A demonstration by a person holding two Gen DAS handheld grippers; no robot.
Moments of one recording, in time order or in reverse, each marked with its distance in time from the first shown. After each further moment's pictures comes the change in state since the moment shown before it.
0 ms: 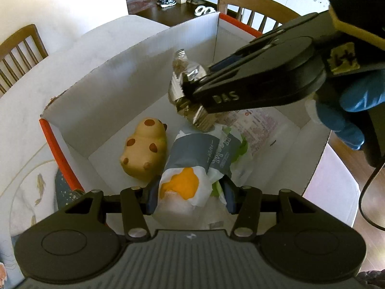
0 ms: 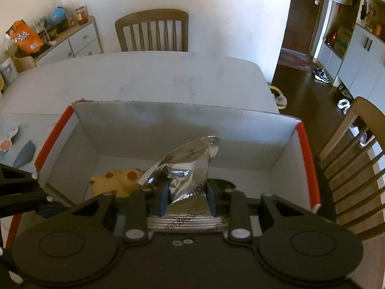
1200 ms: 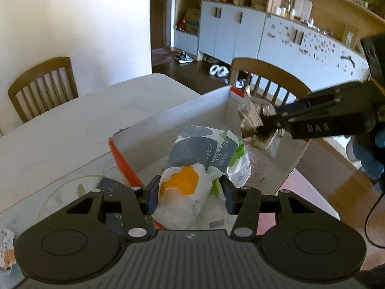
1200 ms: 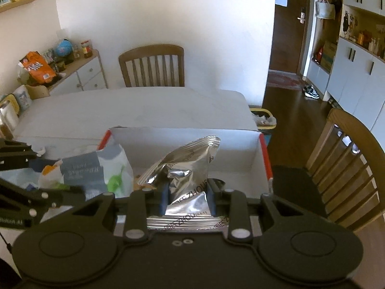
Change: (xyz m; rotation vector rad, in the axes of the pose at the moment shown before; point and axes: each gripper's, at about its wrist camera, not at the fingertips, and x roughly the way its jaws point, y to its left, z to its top) left arm -0.097 0.019 -0.035 -0.082 -0.308 0.034; right arm -0.104 0.011 -0.024 0.053 -0.153 -0.014
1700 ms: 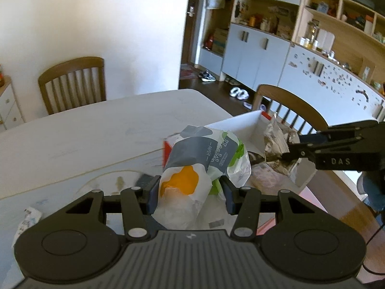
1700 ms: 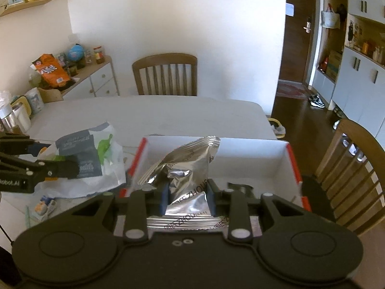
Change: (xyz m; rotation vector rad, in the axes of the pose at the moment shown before) left arm -0.063 0.054 -0.018 -0.140 -0.096 0.051; right arm -0.020 0.052 0.000 -0.012 -0.048 0.023
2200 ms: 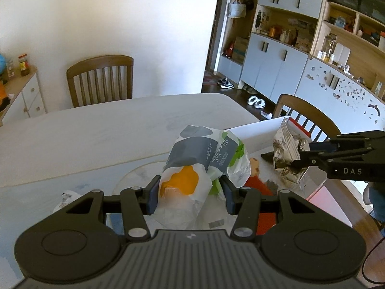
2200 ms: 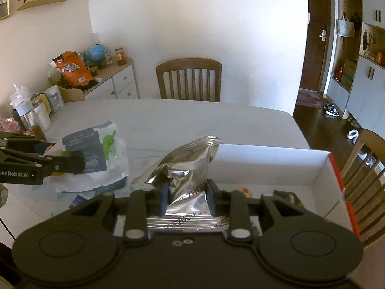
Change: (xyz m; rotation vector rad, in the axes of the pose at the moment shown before) left arm -0.055 0.074 -0.031 -0.077 -0.038 0.062; right arm 0.002 0.075 0.007 -0.035 -0.026 0.059
